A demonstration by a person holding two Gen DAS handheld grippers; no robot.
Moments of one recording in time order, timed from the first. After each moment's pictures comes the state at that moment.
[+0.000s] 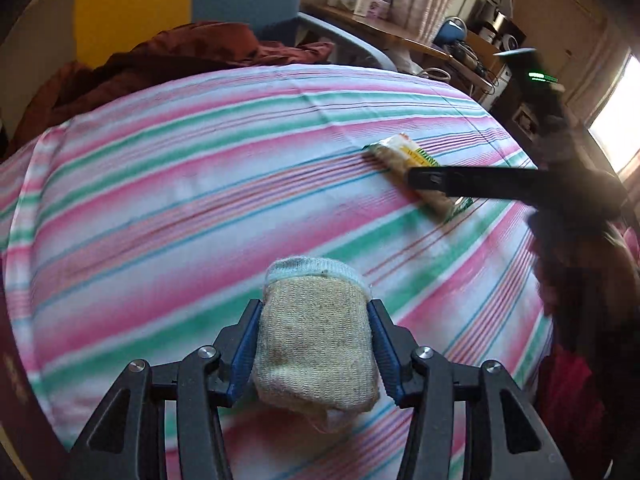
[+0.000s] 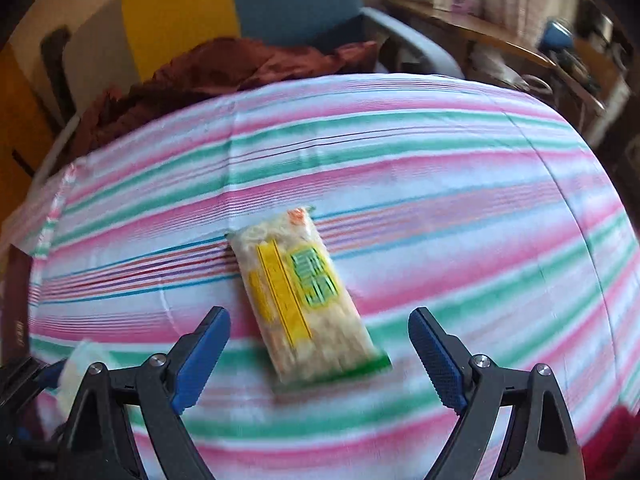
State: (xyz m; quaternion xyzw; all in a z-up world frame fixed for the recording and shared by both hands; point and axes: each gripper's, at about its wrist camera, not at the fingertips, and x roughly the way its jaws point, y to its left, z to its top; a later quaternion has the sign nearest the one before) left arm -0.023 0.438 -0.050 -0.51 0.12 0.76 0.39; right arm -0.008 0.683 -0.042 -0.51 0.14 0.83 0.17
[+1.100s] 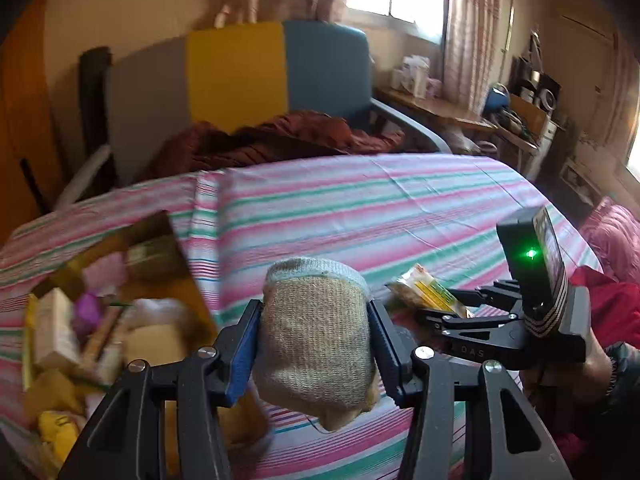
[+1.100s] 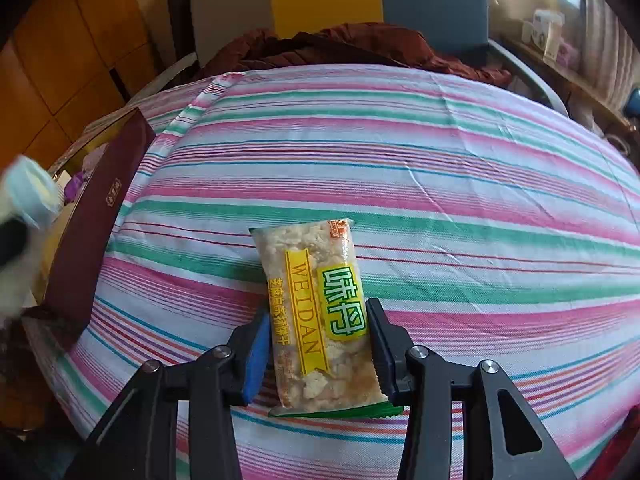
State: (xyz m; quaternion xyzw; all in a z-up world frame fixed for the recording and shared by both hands) left arm 0.035 0.295 0.045 -0.37 0.10 0.88 0.28; right arm 0.056 0.515 -0.048 -0.48 0.07 0.87 0.01
